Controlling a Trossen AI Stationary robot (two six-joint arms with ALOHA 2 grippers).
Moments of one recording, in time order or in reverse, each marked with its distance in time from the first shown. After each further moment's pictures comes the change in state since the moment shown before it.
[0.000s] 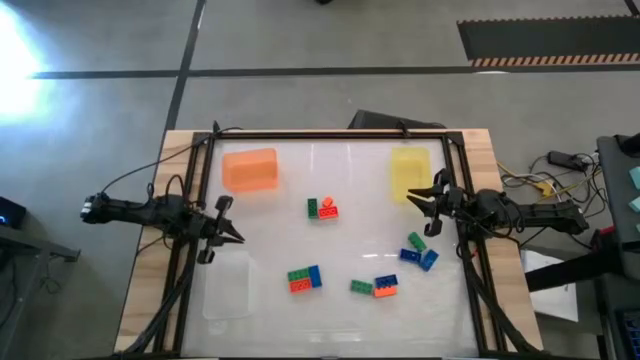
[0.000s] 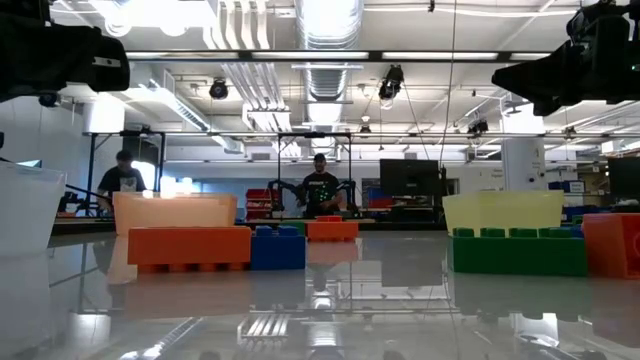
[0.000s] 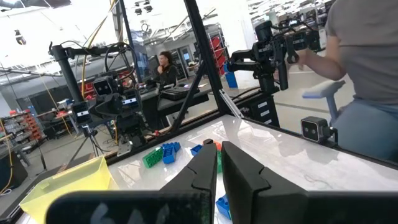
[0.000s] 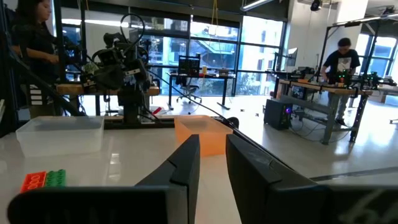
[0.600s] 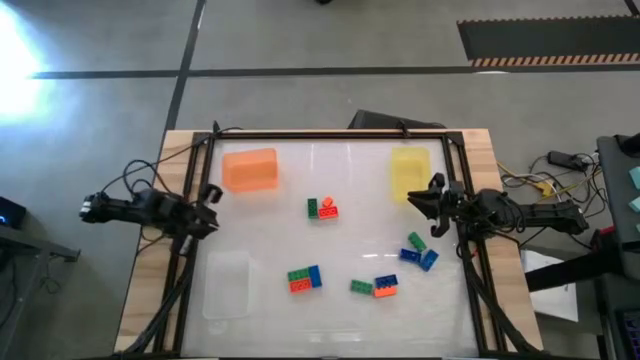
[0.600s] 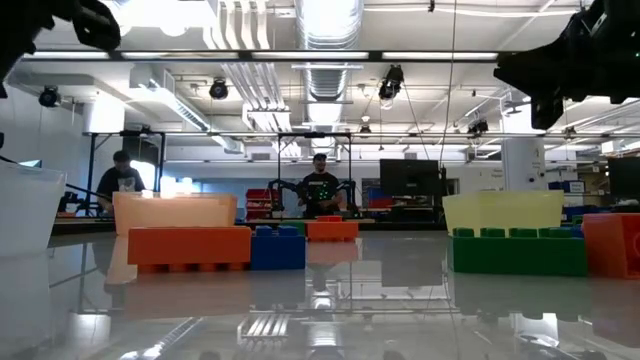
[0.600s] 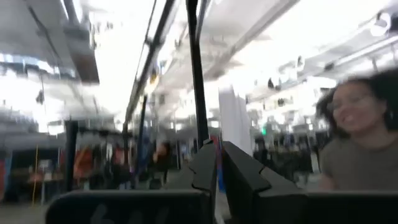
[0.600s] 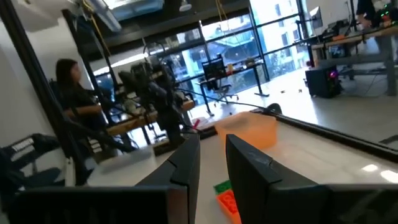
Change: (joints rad) left arm -0.003 0.017 0.000 0.515 0.007 -0.341; right arm 0.000 0.000 0.000 0.030 -0.061 0.368
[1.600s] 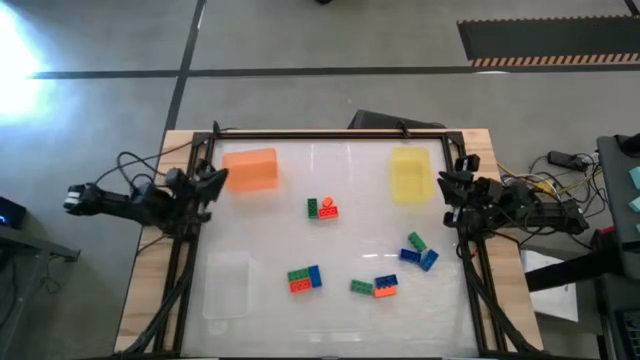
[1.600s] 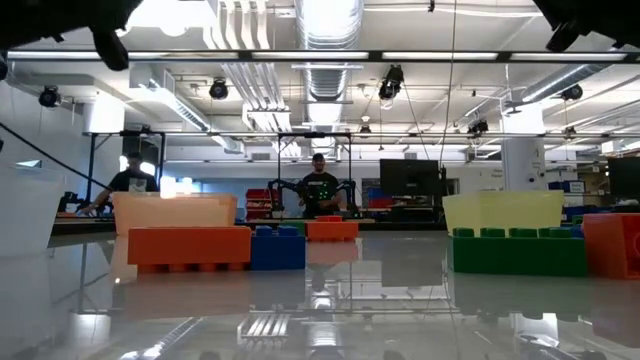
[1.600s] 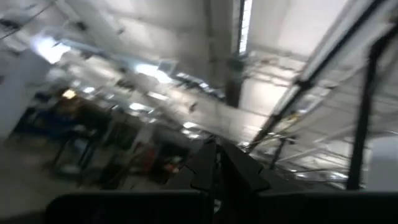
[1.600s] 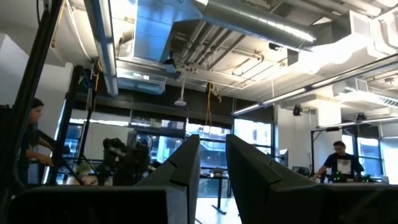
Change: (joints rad) left arm 0.000 0.320 0.134 0.239 -0.712 -0.108; right arm 0.000 0.007 0.091 0.352 0.000 -0.509
